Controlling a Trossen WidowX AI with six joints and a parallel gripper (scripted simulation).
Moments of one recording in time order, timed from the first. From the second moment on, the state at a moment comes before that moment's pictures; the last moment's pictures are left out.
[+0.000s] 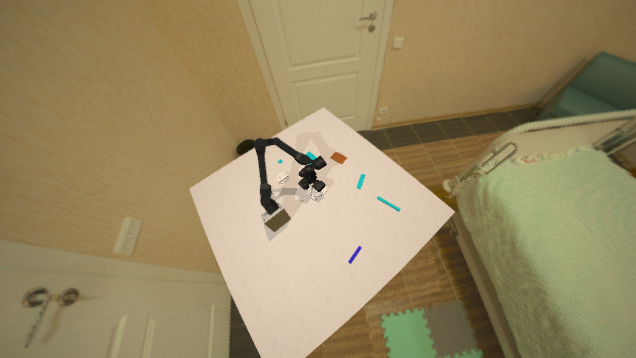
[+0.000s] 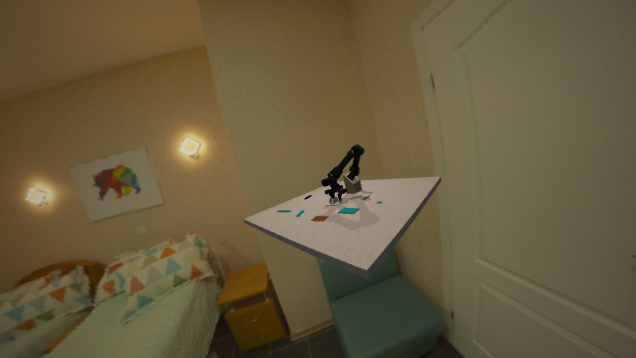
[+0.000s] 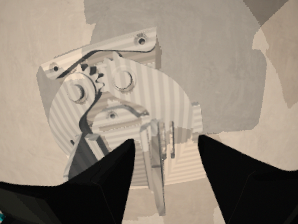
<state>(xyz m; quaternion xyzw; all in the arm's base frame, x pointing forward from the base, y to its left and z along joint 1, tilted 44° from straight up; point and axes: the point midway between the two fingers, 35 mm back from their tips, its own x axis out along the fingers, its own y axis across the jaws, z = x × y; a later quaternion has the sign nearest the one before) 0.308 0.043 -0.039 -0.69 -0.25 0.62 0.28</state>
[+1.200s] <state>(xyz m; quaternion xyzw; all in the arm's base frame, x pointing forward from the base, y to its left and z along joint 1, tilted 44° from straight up) 0.301 0.021 0.029 -0.75 -0.41 0.52 0.06</state>
